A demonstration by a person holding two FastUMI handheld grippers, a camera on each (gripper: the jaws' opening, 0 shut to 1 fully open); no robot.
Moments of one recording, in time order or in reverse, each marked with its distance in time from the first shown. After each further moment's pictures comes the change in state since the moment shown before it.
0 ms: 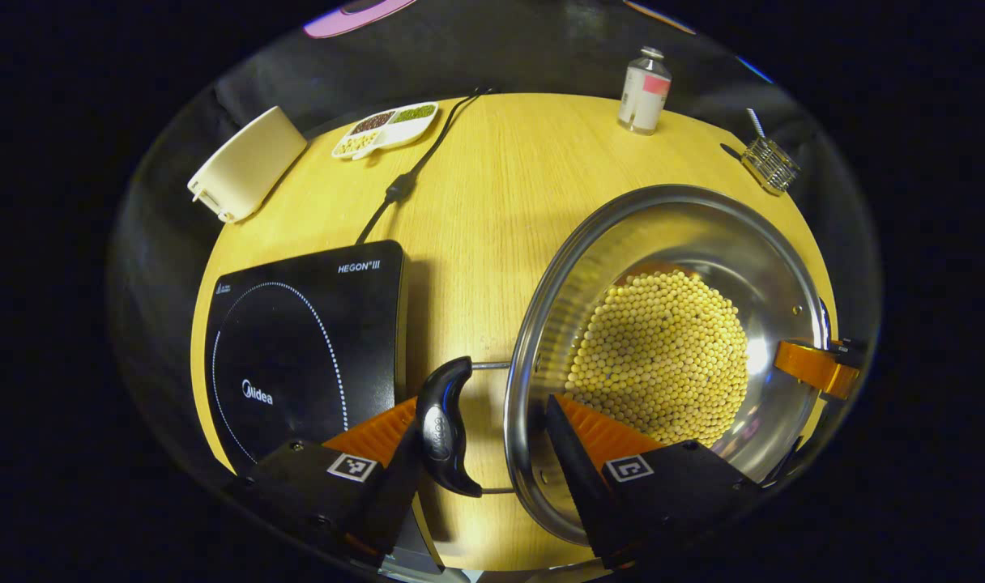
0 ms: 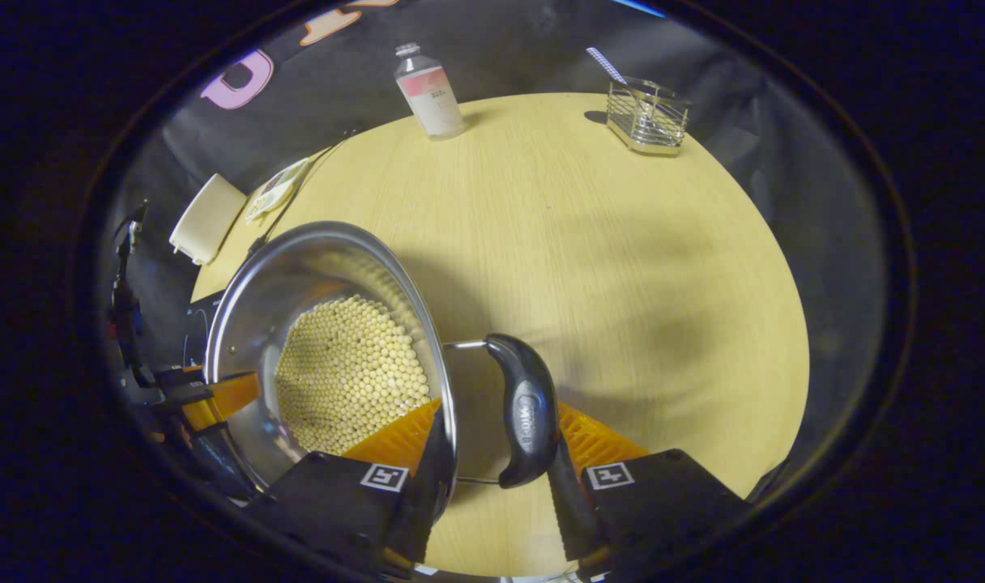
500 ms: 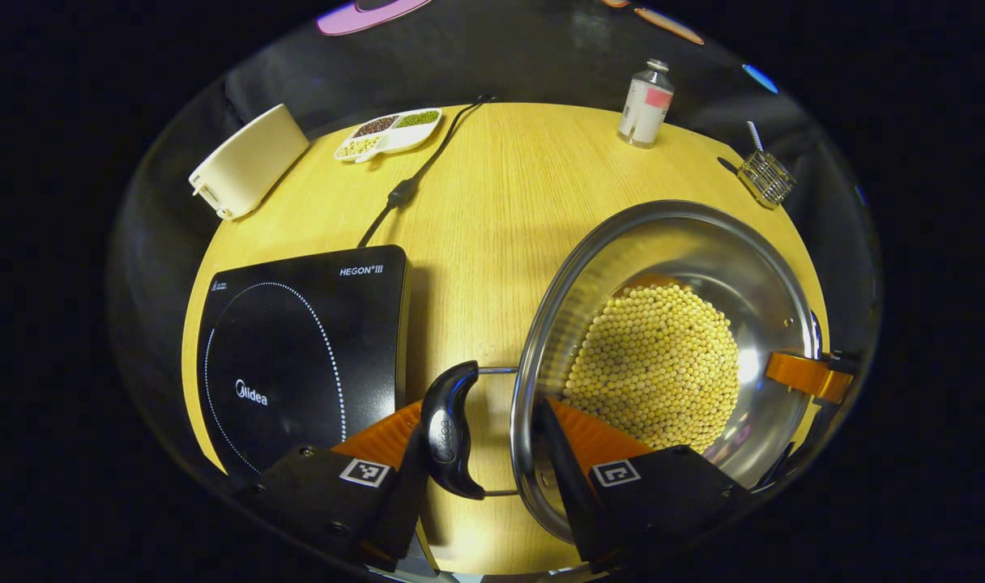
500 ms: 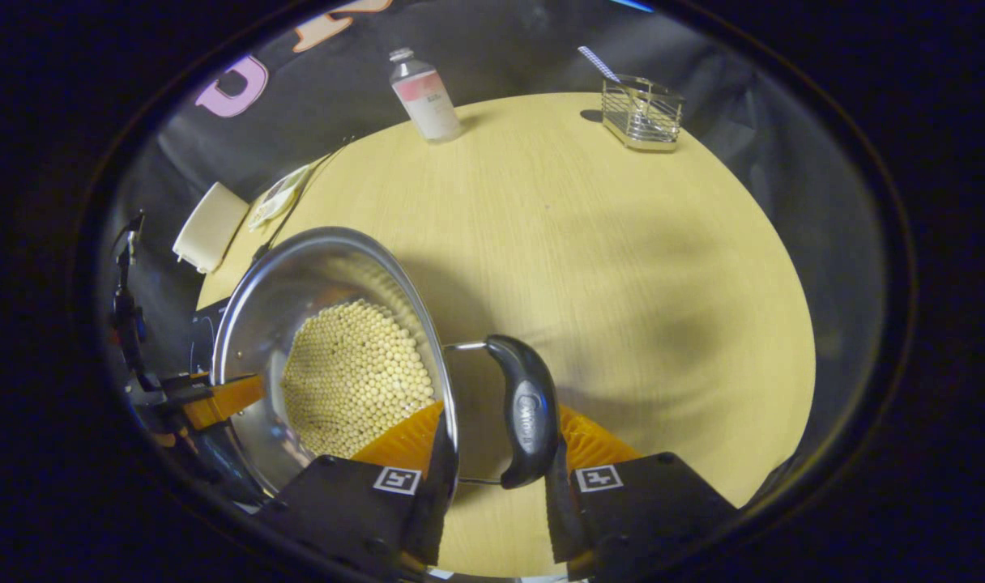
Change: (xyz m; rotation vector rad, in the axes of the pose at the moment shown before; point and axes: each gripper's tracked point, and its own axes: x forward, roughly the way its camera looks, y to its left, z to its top) left arm -0.002 -0.001 0.001 -0.026 -0.021 -0.033; right arm -0.002 0.000 0.000 0.033 -0.007 0.018
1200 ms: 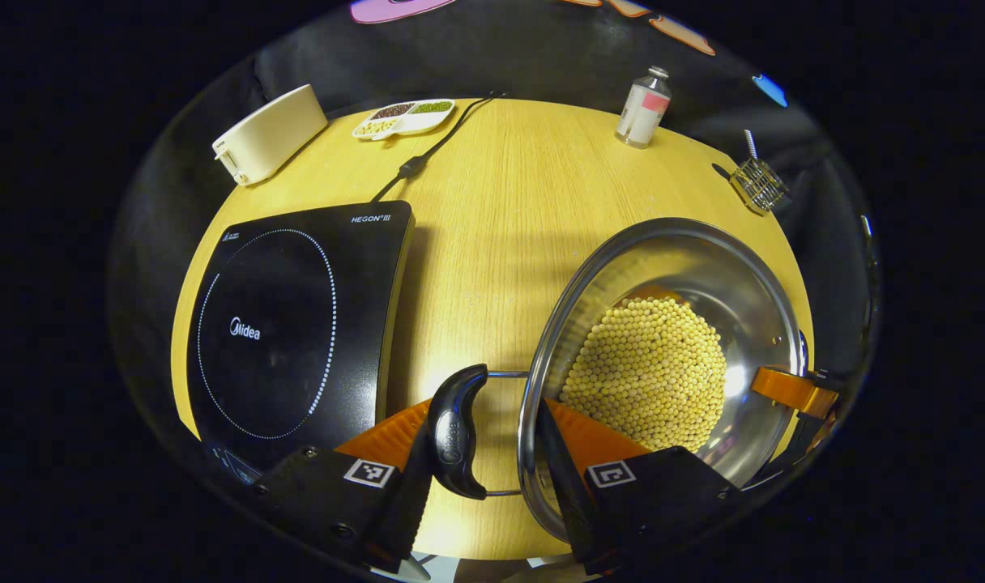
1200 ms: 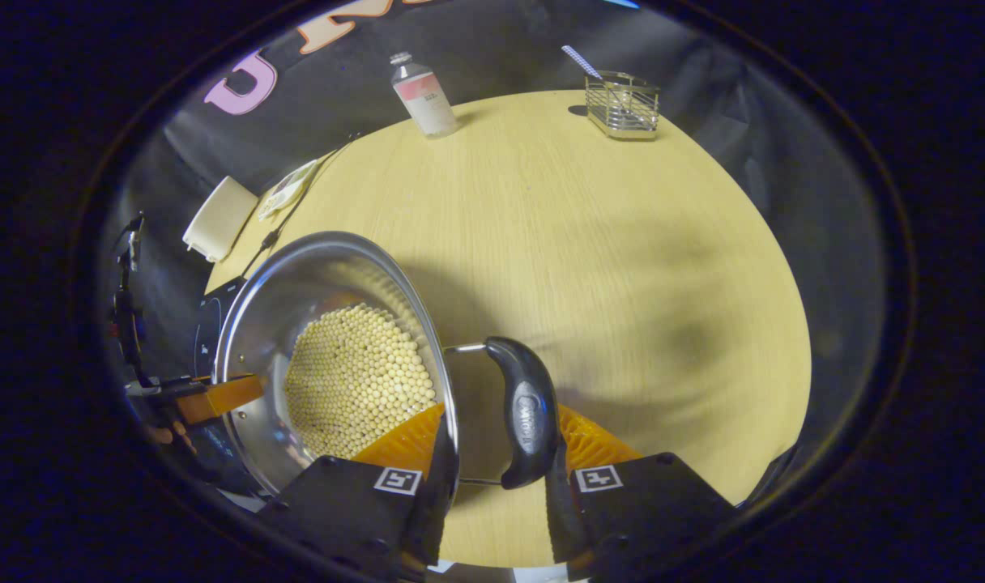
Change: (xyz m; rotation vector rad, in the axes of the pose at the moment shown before) left arm -0.027 -0.017 -0.032 -0.070 -0.003 -0.025; right arm -0.002 -0.002 0.000 -0.008 -0.008 0.019
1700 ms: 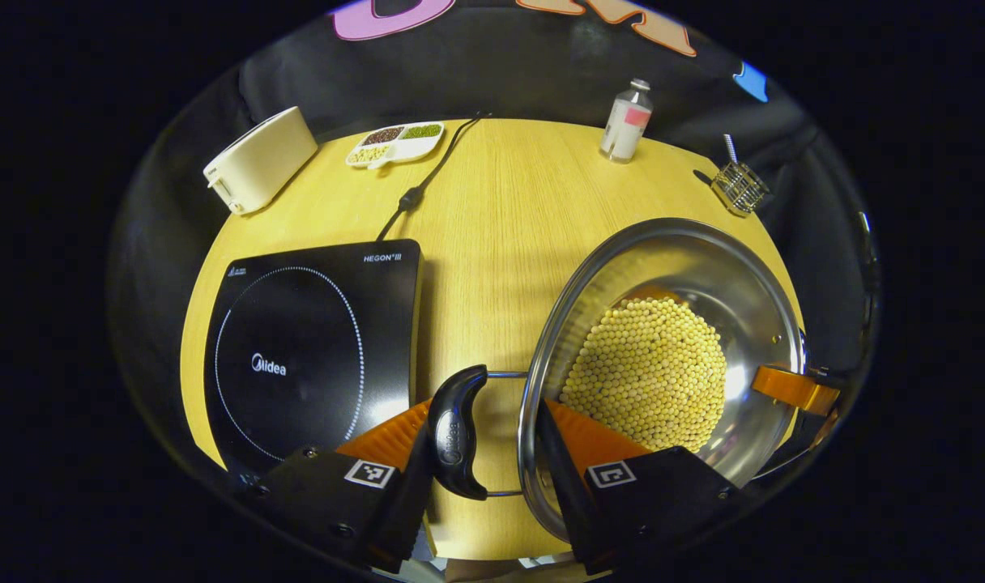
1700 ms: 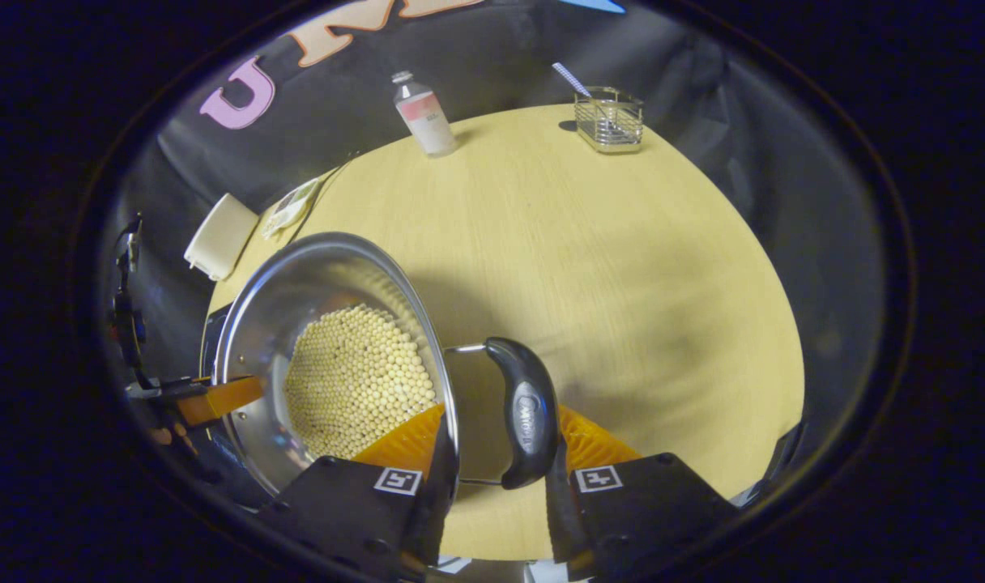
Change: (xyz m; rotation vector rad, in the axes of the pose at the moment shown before) left arm -0.016 0.017 0.027 0.075 -0.059 -0.053; right arm -0.007 -0.001 -0.004 0.049 -0.061 -0.035
